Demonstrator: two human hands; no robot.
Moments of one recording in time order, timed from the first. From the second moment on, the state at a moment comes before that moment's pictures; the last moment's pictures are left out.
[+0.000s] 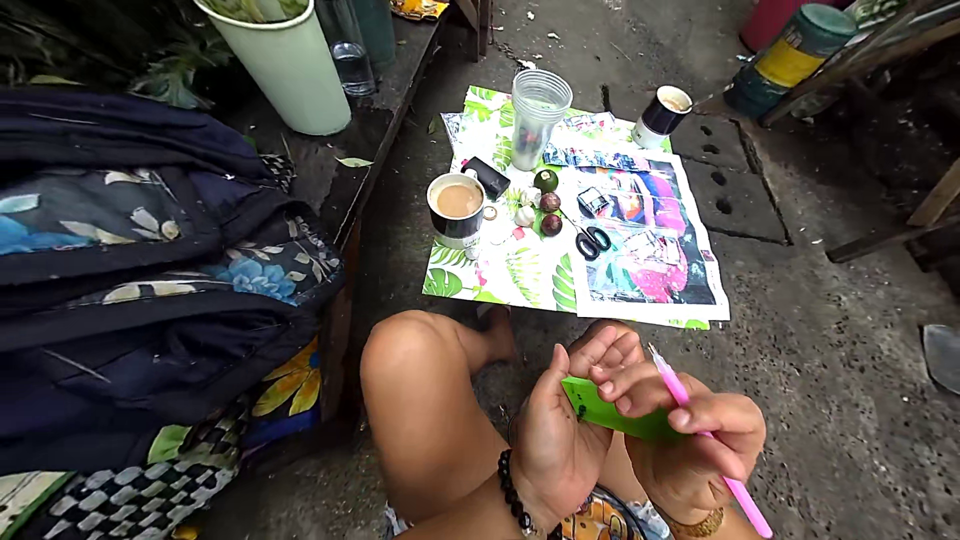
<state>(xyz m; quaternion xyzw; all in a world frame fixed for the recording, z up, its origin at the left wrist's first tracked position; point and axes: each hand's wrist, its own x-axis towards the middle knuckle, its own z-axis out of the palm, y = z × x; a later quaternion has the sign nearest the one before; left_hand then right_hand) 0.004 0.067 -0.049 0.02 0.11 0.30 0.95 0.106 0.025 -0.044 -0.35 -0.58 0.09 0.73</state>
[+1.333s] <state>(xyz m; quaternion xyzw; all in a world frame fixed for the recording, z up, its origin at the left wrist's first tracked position) -0.006 0.074 -0.052 0.09 0.25 0.33 0.90 0.085 0.038 -0.057 -0.43 -0.51 0.15 0.73</state>
